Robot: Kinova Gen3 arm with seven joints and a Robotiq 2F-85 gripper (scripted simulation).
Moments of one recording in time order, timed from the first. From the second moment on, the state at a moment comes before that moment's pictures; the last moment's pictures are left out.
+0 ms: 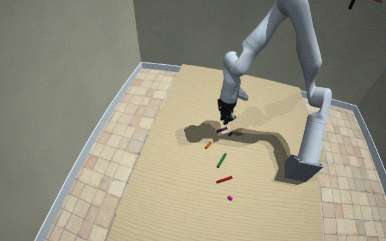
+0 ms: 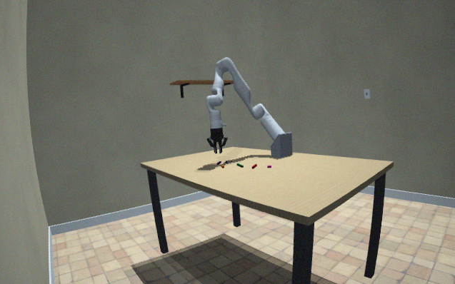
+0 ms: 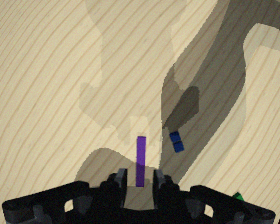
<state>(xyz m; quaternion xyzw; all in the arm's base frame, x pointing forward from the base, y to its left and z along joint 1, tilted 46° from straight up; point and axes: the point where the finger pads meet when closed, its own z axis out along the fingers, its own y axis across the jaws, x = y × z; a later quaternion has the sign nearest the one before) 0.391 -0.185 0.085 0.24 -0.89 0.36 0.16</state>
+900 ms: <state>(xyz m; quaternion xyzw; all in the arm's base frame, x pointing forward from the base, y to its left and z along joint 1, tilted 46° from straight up) 0.388 -0.208 0.062 0.24 -0.89 0.36 0.16</state>
